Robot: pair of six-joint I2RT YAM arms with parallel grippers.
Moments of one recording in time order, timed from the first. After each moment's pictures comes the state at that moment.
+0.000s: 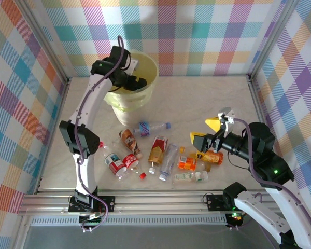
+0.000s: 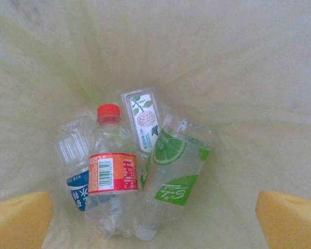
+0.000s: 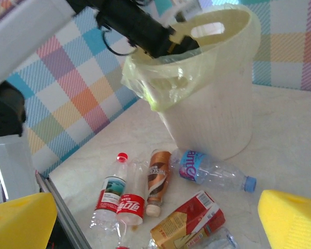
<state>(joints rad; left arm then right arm) -0.33 2.03 2.30 -1.20 0.10 0.00 0.54 0.62 1.00 -0.61 -0.34 0.27</state>
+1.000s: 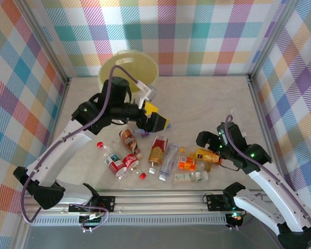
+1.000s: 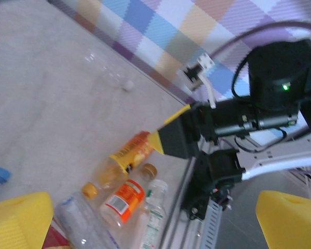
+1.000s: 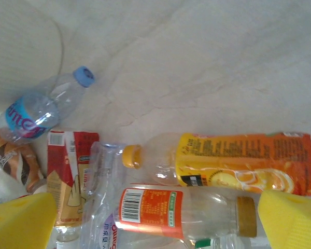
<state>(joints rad) -0.70 1.34 1.57 -0.77 0.60 -0.18 0.54 0.76 0.86 -0.97 0.11 0.84</state>
